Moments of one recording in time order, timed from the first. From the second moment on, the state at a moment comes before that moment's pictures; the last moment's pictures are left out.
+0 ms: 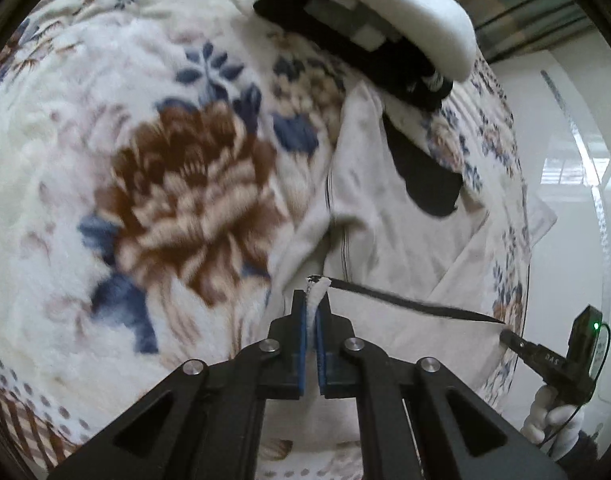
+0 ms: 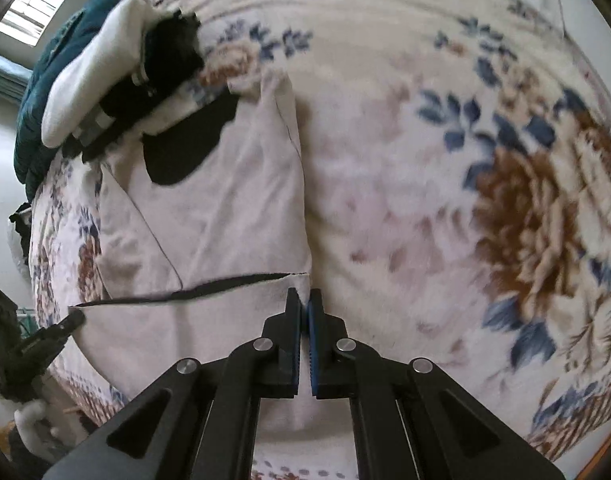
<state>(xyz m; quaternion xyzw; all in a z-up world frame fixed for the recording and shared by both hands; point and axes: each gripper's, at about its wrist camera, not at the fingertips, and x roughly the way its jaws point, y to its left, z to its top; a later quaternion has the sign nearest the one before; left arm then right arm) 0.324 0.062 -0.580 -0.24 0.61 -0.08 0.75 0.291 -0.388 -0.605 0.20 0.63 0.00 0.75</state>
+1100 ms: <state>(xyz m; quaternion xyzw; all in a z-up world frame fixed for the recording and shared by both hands) 0.557 -0.043 -0.638 -0.03 0.67 -0.15 0.73 0.547 -0.339 -0.665 0.02 0.71 0.02 0.70</state>
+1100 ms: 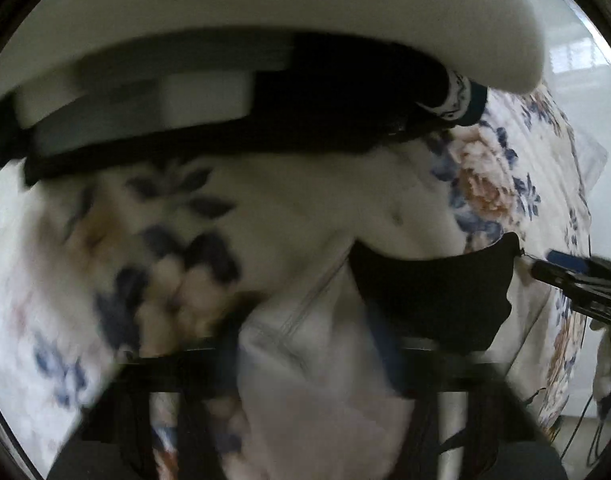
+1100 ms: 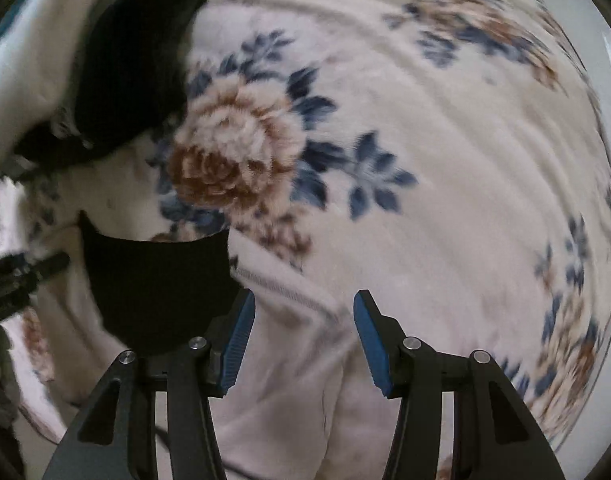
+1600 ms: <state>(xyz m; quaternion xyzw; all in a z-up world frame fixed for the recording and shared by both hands) 0.431 0.015 -0.508 -0.10 0.59 -0.18 0.78 0.431 -0.347 -0.552 0.07 0.60 0.07 0.79</state>
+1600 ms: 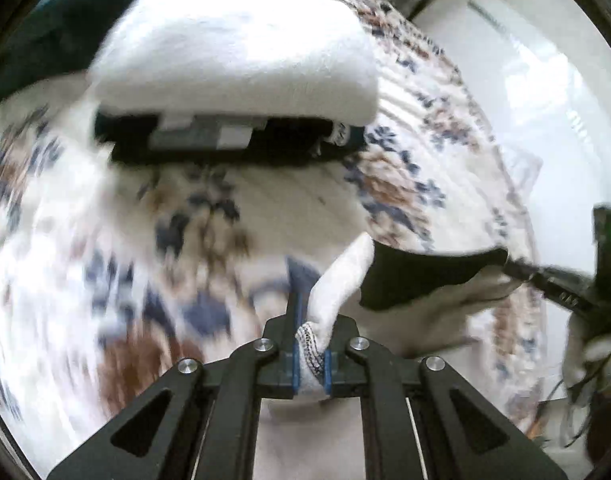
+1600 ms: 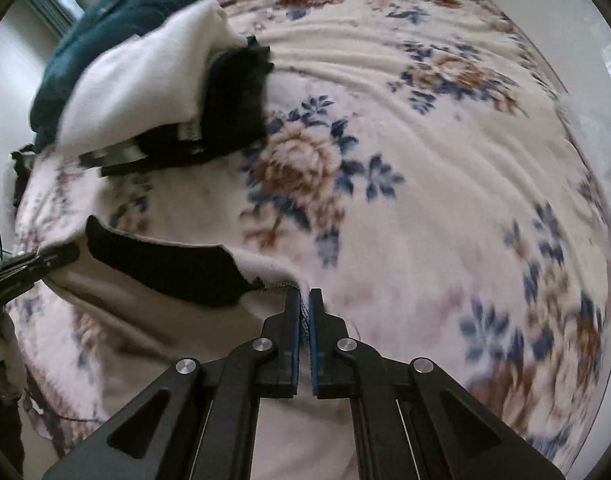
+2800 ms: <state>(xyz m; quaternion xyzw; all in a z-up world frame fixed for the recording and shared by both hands) 0.378 0.055 -0.645 -0.27 0.70 -0.08 0.66 0.332 -0.417 -0.660 0.29 0.71 -0.02 0.64</state>
